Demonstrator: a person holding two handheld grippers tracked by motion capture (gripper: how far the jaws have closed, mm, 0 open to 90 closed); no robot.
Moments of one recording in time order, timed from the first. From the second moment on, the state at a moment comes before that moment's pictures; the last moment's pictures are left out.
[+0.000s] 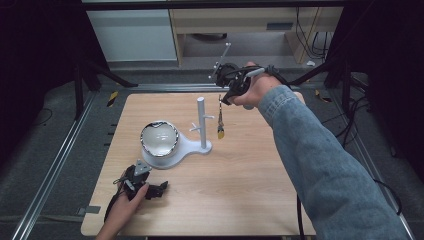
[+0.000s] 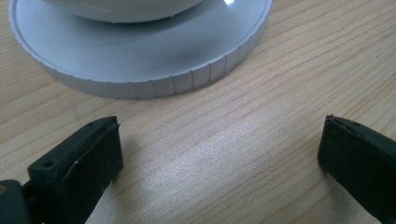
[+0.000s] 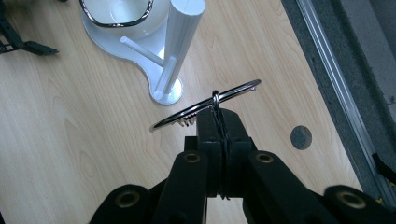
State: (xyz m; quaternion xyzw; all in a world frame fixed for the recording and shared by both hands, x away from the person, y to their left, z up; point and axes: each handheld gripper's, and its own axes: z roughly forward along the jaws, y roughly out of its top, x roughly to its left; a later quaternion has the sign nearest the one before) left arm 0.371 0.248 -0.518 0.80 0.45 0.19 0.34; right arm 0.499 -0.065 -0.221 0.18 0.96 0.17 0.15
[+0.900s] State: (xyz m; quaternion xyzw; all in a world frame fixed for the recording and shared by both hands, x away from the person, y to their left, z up) left arm 0.371 0.248 -0.518 0.80 0.45 0.19 0.34; right arm 0.498 -0.038 -0.235 0.16 0.96 0.15 0.14
